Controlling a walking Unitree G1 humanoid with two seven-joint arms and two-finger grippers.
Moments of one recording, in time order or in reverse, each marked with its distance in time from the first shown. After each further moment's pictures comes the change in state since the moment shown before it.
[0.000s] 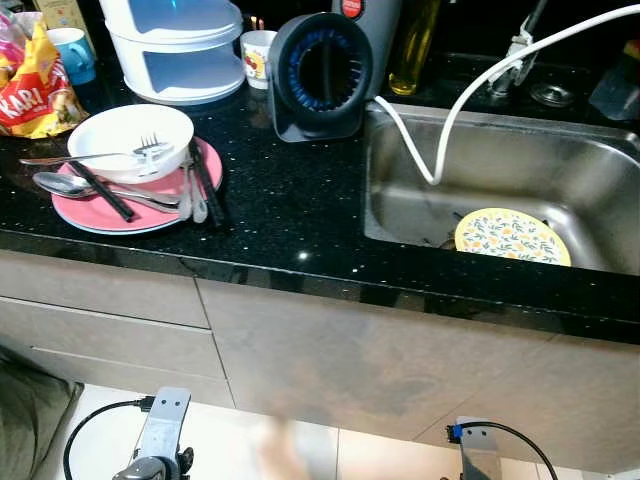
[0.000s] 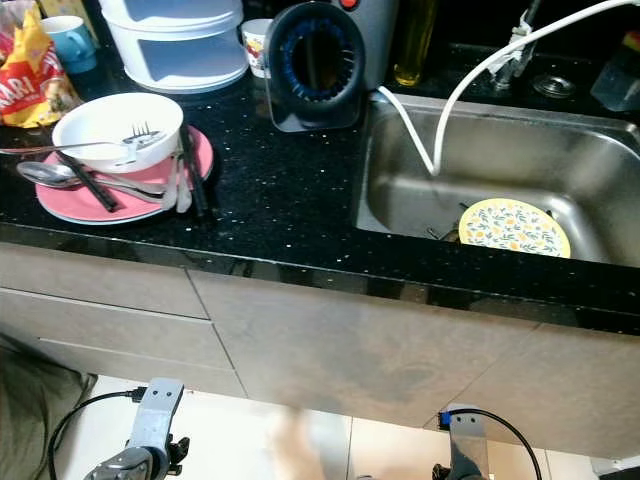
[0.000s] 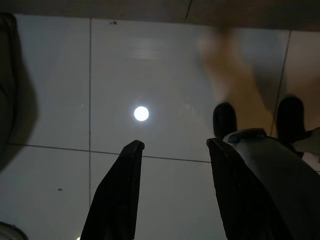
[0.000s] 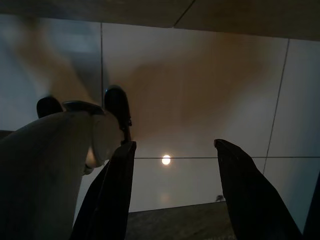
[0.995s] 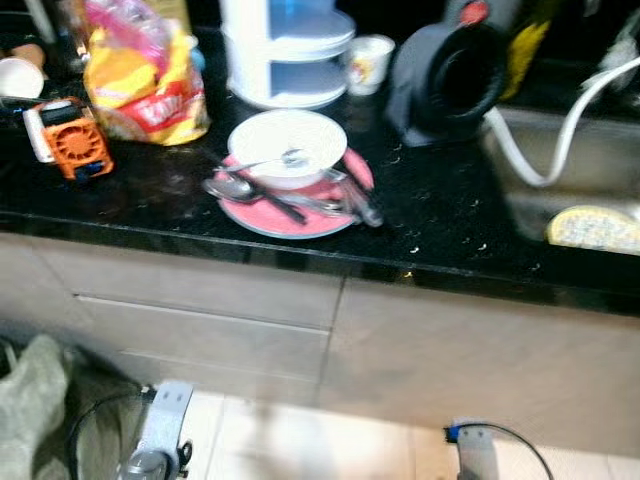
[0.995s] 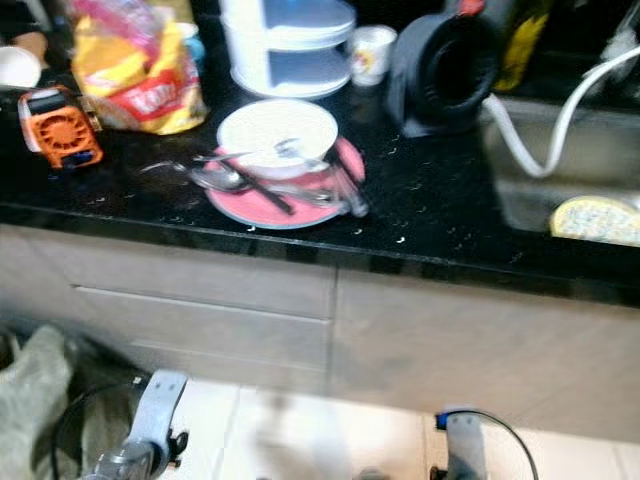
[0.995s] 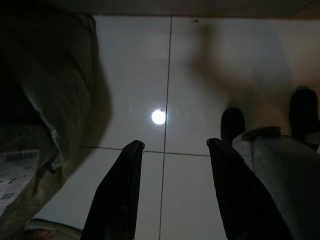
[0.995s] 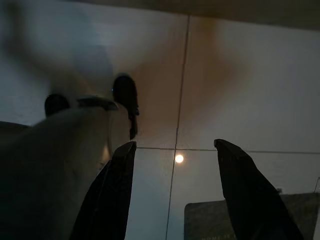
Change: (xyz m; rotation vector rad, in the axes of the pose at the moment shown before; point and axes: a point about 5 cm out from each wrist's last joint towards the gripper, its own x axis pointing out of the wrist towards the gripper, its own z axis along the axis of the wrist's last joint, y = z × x) left arm 0.000 0.003 0.007 0.055 -0.011 -0.004; right arm 0.000 0.008 -0.001 -0.010 0.004 0.026
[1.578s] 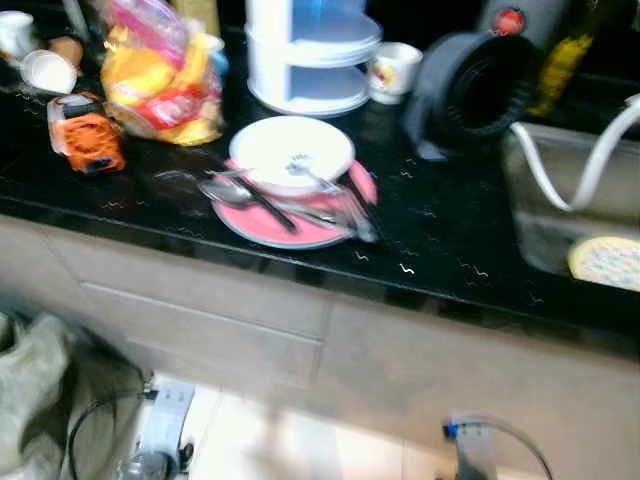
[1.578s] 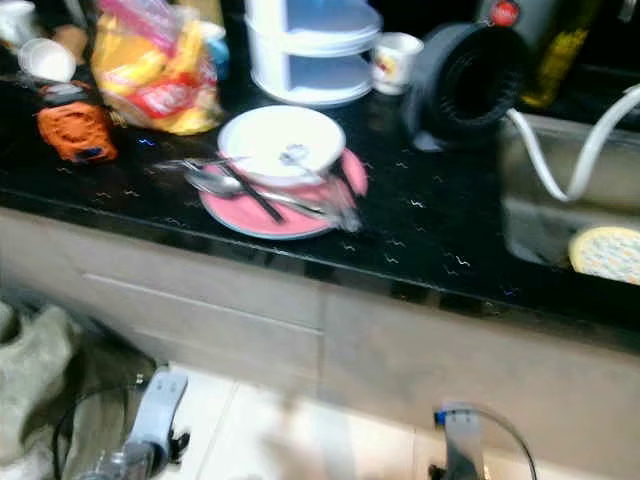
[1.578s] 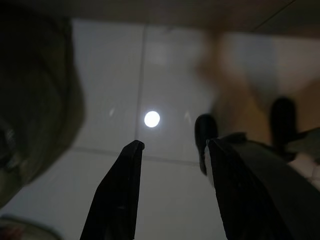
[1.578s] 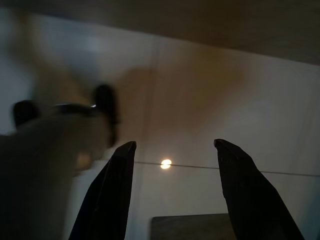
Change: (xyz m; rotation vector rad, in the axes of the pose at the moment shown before) left arm 0.001 -0.004 0.004 -0.002 -0.011 0.000; right arm -0.001 -0.010 -0.001 -0.001 0.002 -0.024
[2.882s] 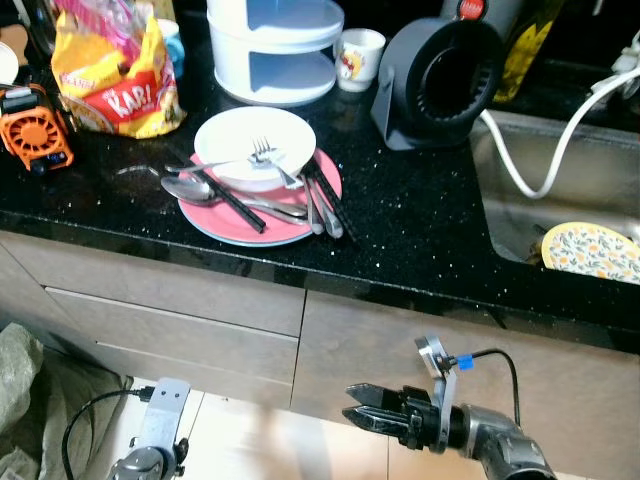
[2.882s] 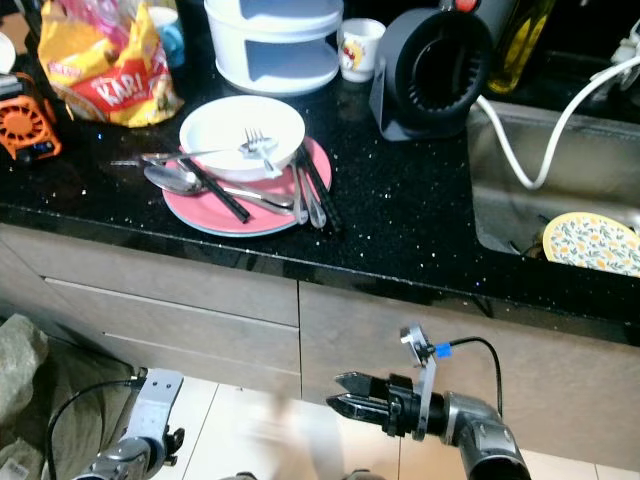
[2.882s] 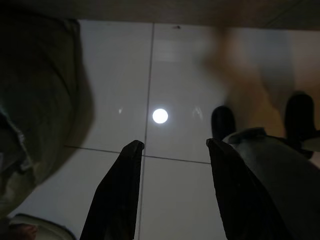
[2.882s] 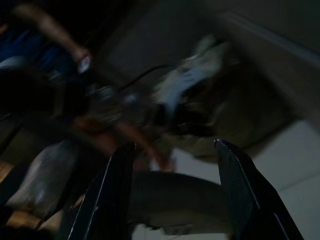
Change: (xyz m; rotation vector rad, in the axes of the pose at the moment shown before) left arm -0.001 0.010 0.001 0.002 -0.008 0.063; right arm -0.080 0.072 0.109 -0.255 -0.429 1.617
